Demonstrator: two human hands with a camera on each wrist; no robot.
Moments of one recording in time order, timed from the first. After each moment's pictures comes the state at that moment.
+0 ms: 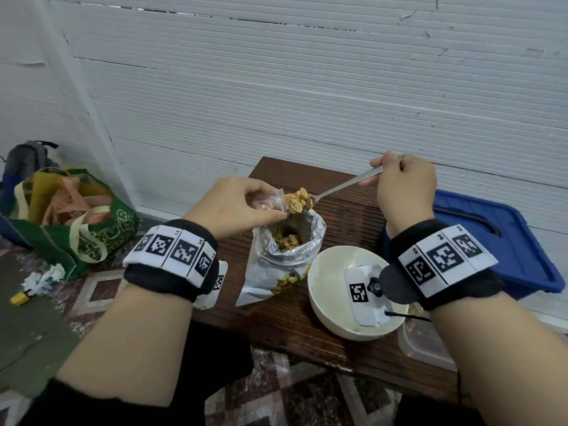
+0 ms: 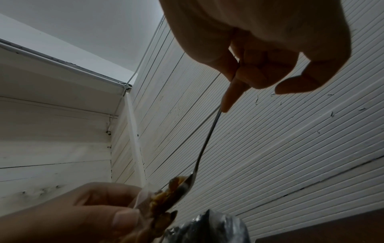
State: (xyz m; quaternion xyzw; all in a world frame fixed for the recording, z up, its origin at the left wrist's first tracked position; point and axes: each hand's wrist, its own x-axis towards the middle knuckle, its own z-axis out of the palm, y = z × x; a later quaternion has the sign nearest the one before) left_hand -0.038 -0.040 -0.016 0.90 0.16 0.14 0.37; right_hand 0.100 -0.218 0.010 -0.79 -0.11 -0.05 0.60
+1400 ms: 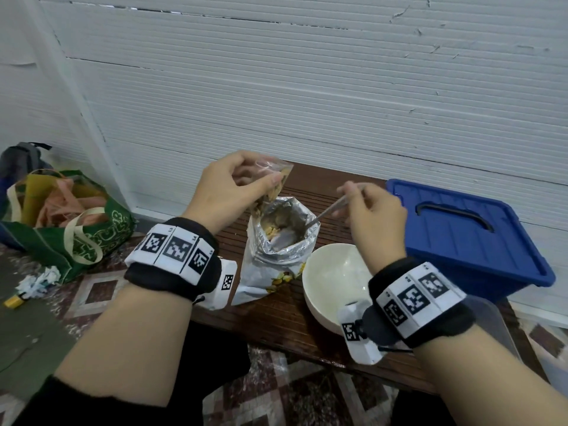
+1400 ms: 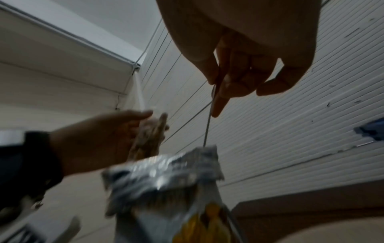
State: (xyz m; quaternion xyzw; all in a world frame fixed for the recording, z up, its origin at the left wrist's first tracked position) left_hand -0.030 -0.048 -0.012 0.80 0.16 0.29 0.50; right_hand 0.073 -0.227 -0.034 -0.79 -0.22 -0.07 0.56
